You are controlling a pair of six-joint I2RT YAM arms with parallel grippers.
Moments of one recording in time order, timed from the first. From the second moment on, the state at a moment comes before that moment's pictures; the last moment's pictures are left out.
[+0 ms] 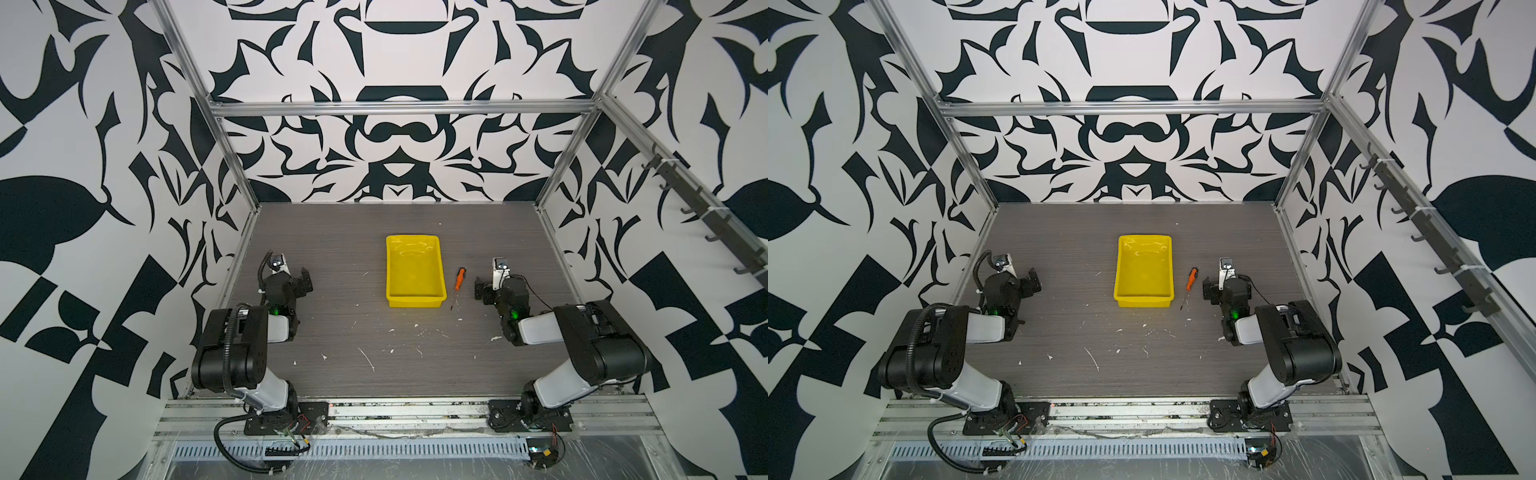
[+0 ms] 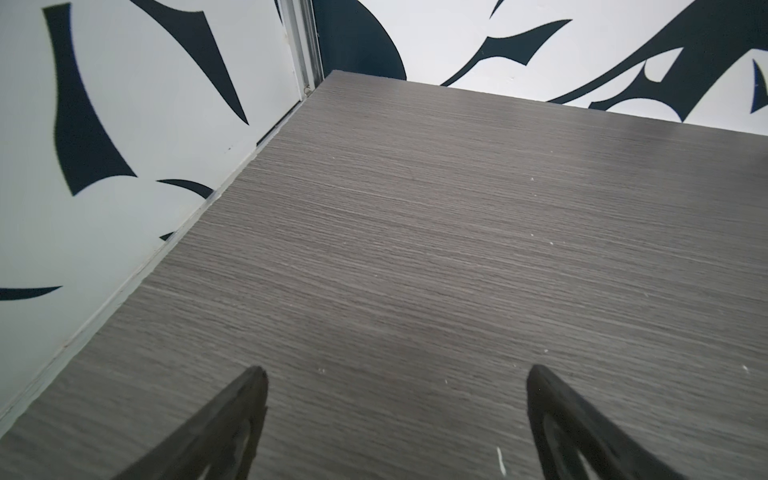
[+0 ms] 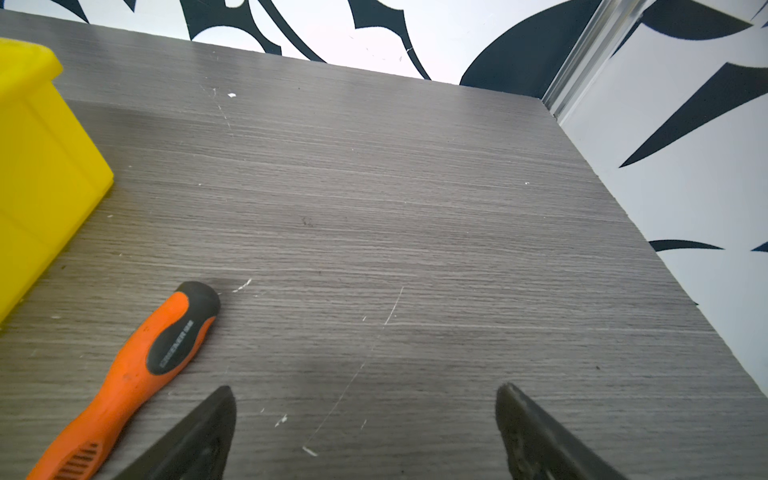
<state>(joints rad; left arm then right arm) 0.04 1.56 0.36 0.81 -0.15 -0.10 0.13 1.58 0.32 0.83 0.17 -0.05</state>
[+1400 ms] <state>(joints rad) -0.01 1.09 0.63 -0.23 0.03 -0.40 0.16 1.43 0.58 -0.03 0.03 0.67</state>
